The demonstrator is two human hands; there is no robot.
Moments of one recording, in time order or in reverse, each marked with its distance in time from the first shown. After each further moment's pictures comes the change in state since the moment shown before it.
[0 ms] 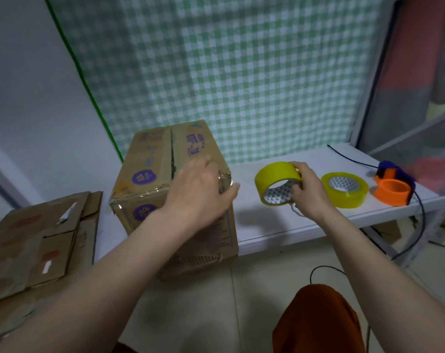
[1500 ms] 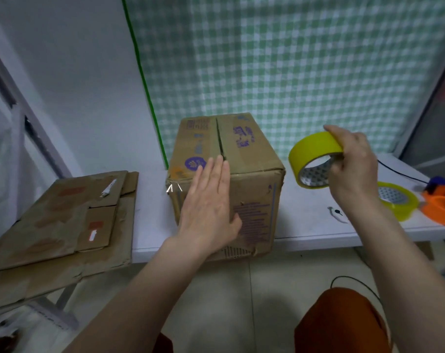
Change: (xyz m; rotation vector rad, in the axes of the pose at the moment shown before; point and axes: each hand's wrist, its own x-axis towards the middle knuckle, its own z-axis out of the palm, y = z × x) left_hand -0.065 -0.072 0.021 0.104 0.074 -0.042; right_hand -0.016 -0.100 0.011 -0.193 0.352 -0.267
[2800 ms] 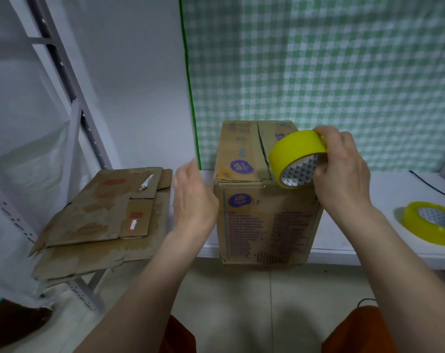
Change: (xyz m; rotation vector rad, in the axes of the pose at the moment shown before) left_hand -0.015 -0.073 -0.017 -0.393 0.238 -0.600; right_hand -0.017 -0.100 0.030 -0.055 -0.107 -0.155
